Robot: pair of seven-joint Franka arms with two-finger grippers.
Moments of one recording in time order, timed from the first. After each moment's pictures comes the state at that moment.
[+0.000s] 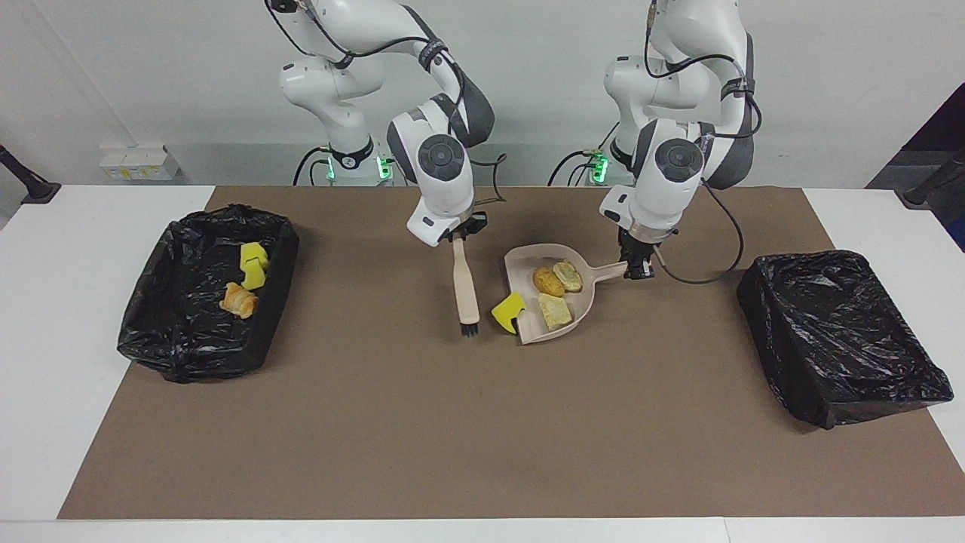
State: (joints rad) left arm -0.33 0.03 -0.02 -2.16 0.02 2.06 1.12; right arm 0.37 0.22 0.22 -1.96 0.18 1.92 0.38
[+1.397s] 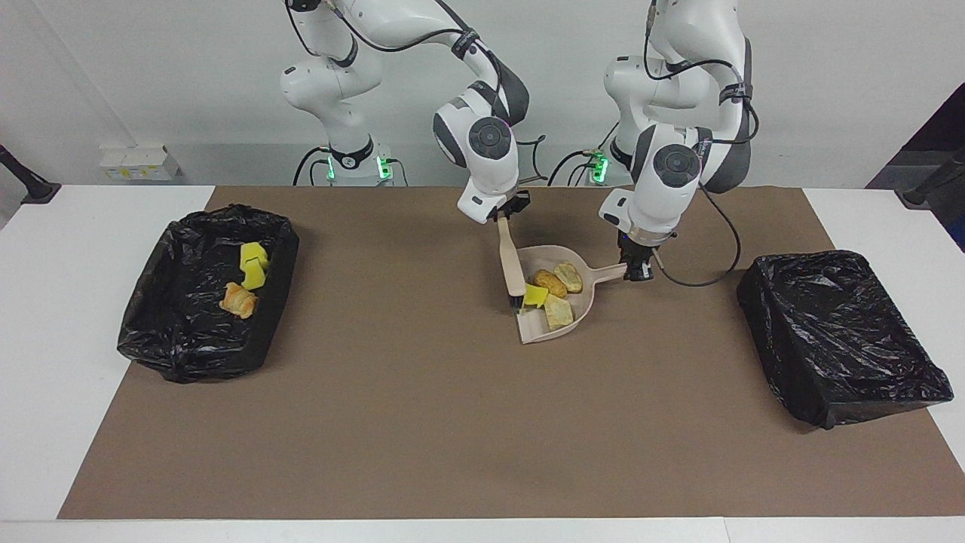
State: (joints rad) left arm -0.31 0.04 -0.01 -2.18 0.02 2.09 1.13; right arm 0.51 0.14 0.21 -2.02 0.30 1.90 0.48
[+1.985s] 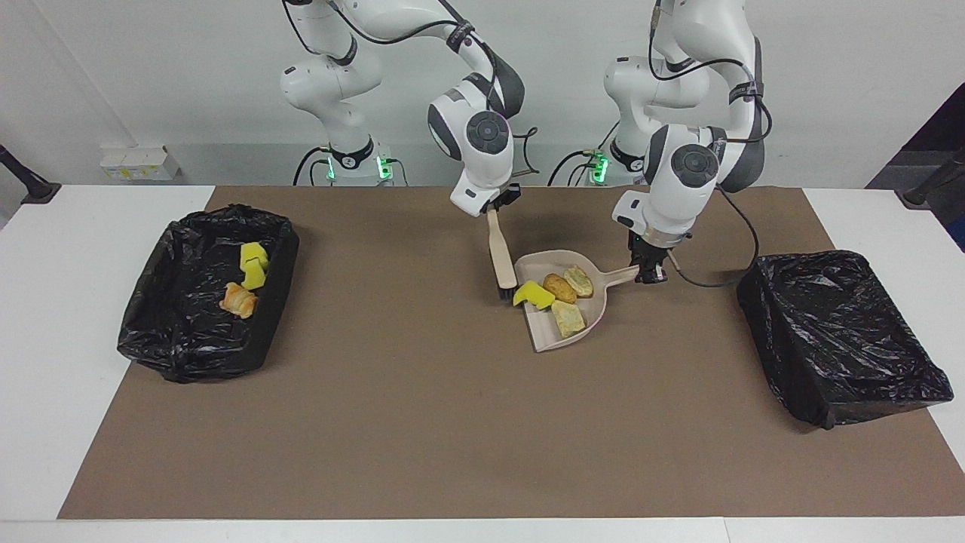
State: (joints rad) left arm -0.29 0.03 -0.01 -2.17 0.02 2.09 1.13; right arm 0.51 0.13 0.21 -2.04 0.21 1.87 0.48
